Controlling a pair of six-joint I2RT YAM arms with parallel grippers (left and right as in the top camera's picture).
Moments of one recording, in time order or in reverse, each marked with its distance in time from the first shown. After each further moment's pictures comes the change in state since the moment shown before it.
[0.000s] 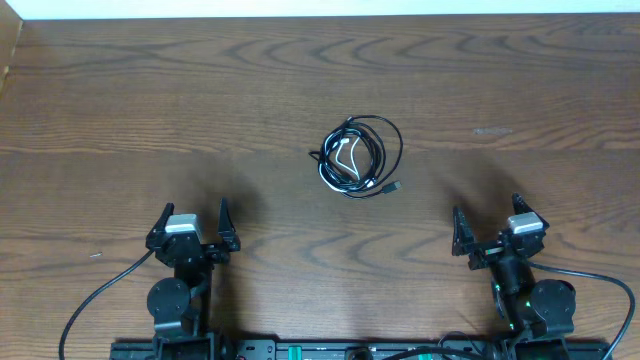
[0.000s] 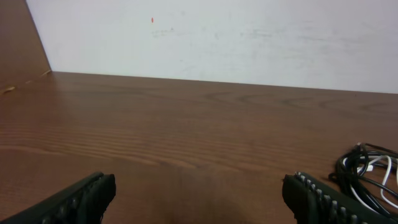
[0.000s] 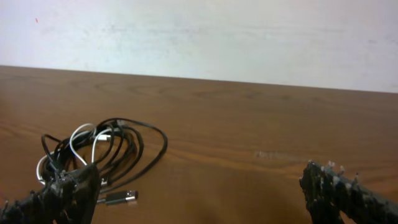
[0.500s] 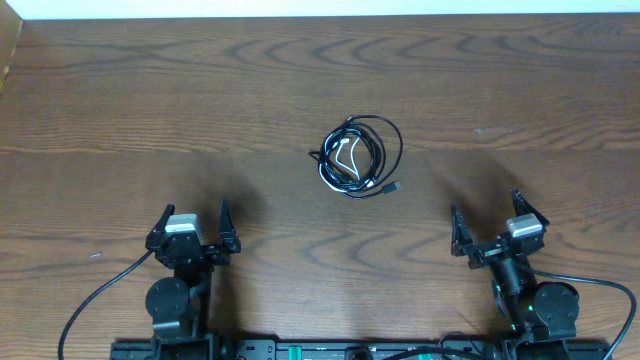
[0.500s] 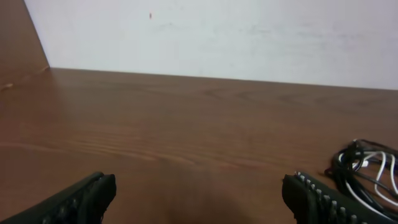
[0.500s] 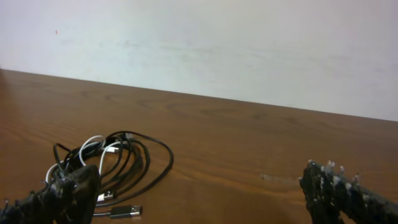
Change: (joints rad) left arm 0.000 0.000 0.037 -0.046 0.001 0.001; right arm 0.000 0.000 0.000 0.064 -0.047 -0.038
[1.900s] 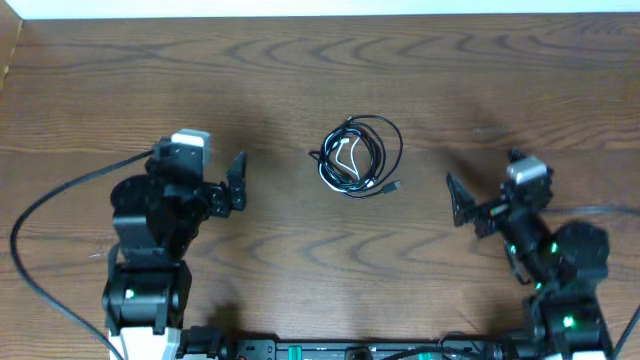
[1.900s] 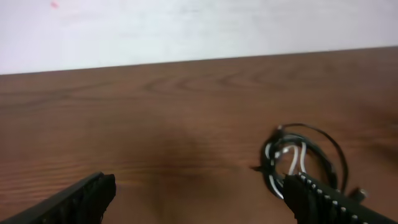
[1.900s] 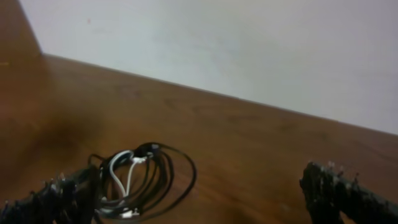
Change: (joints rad) left arm -0.092 0.772 0.695 -0.225 0.192 0.078; right arm -0.040 0.593 0.457 -0.038 -0.184 -0.038
